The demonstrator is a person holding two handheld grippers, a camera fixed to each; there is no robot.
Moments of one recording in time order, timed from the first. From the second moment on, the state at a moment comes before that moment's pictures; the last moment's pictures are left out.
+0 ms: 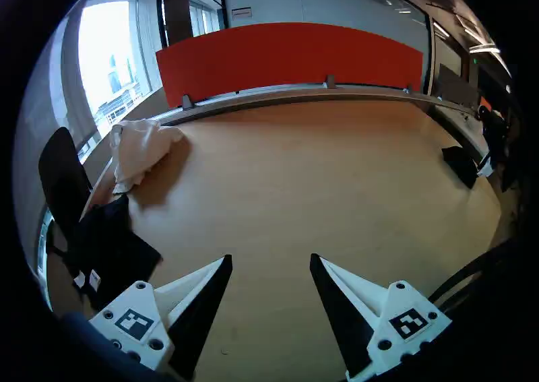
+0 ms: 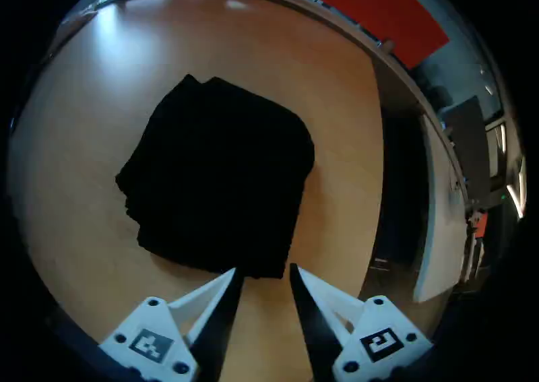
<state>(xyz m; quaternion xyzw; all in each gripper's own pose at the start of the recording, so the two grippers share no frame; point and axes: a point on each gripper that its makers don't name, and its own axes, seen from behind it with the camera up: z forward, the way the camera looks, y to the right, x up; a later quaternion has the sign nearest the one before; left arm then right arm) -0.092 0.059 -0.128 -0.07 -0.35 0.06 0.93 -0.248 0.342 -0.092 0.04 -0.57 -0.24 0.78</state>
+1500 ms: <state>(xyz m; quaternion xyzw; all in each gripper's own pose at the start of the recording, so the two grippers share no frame) -0.098 0.063 -0.118 -0.07 -0.34 0.04 0.94 -0.205 0.322 -0.090 0.04 -0.54 -0.19 0.82</state>
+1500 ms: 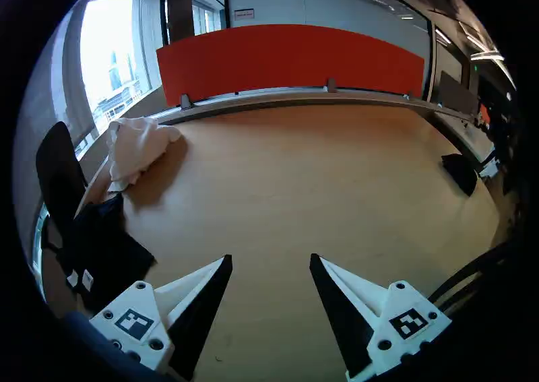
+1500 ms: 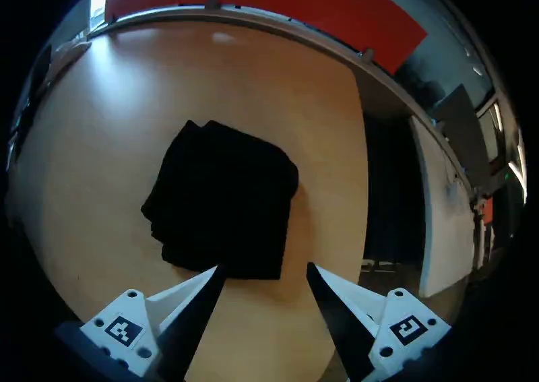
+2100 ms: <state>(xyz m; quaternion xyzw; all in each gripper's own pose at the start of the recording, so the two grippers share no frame) -0.096 0.054 -0.128 -0.05 -0.35 0.05 0.94 -0.201 0.309 -0.022 0.04 -0.50 -0.16 0.85</state>
